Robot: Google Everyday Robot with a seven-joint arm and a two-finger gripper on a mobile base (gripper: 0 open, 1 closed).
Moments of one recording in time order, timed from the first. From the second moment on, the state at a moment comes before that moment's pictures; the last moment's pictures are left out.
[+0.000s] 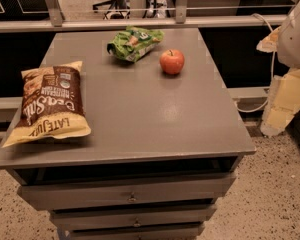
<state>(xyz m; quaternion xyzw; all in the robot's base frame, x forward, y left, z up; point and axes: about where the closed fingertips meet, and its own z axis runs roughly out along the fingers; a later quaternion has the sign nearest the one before) 0.438 -0.217 0.976 -0.60 0.78 -0.03 0.16</state>
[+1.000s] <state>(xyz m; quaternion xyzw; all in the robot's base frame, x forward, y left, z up) 0.490 -0.201 0.991 -0.58 0.76 0.05 0.29</state>
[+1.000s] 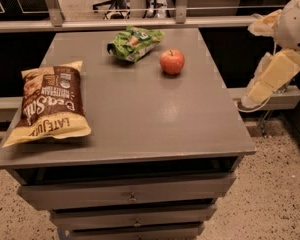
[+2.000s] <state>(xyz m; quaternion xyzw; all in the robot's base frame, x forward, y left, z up) 0.599 -0.178 0.992 -0.53 0.70 0.09 0.47</state>
